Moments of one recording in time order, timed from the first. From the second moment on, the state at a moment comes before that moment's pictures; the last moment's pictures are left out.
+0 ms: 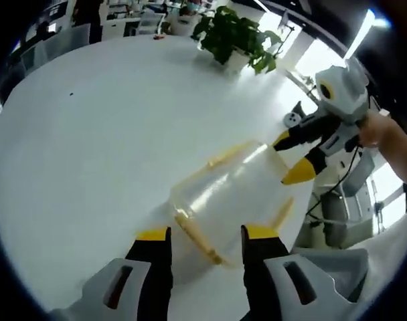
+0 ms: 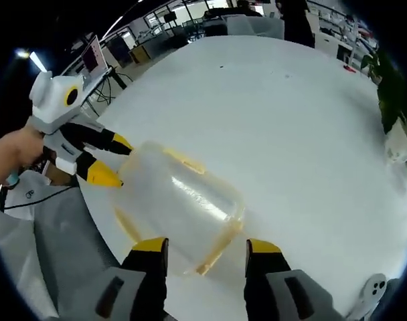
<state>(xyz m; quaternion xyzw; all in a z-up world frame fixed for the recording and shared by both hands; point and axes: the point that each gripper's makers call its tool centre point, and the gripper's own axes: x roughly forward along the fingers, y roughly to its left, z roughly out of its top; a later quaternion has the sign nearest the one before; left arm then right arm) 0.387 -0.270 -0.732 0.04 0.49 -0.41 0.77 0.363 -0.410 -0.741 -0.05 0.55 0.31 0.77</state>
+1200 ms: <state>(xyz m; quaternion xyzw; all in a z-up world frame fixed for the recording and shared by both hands) 0.363 -0.329 -0.678 0.27 0.26 -0.62 0.68 0.365 -0.346 -0.682 -0.27 0.33 0.56 0.71</state>
